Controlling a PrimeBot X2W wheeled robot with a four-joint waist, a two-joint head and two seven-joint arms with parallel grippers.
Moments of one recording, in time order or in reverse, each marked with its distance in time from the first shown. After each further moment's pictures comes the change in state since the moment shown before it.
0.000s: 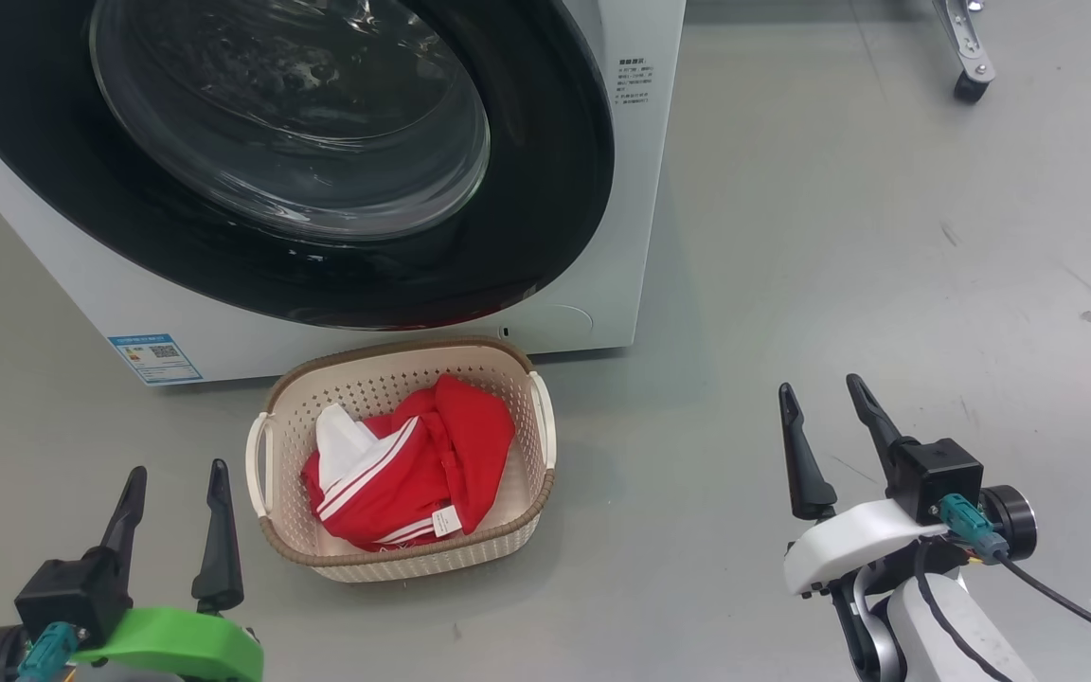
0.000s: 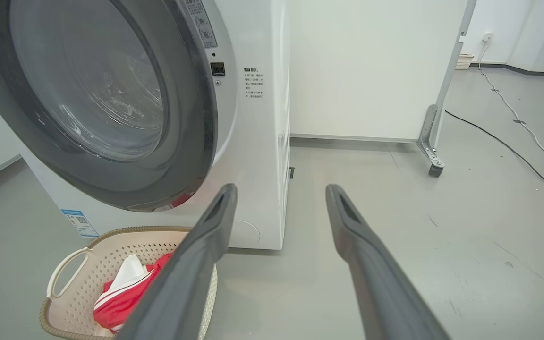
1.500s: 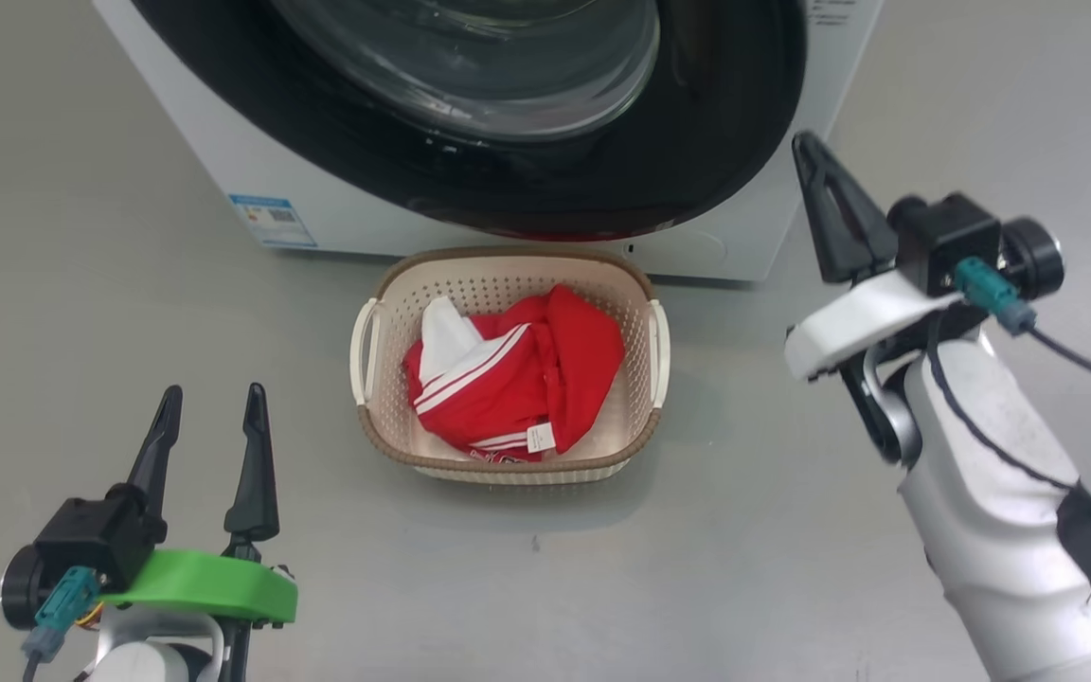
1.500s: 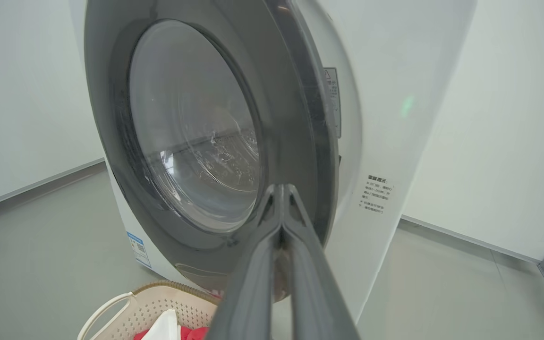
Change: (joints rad) left arm -0.096 -0.028 -0.040 -0.031 0.002 -0.011 -0.021; right arm -0.391 -0.050 0.035 0.067 -0.070 0.115 0.043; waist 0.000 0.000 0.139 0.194
